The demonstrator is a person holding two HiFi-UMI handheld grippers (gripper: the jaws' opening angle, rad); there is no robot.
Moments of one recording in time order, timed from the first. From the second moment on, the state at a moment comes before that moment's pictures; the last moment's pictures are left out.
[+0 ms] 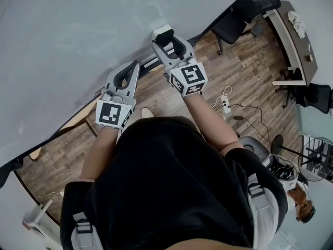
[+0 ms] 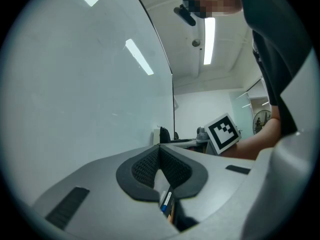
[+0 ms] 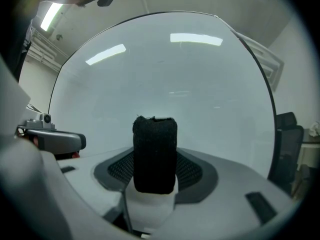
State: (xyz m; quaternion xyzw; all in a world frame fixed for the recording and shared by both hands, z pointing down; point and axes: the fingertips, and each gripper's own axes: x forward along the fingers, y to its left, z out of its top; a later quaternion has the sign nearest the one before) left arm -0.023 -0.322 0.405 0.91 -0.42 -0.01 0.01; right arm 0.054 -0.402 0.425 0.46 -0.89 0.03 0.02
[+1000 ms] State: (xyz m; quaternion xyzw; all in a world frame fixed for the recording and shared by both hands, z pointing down) left arm 0.036 -0.235 0.393 0.87 -0.50 0.00 -0.01; right arm 0.116 -0.304 0.402 0.36 -0.93 0.02 0.02
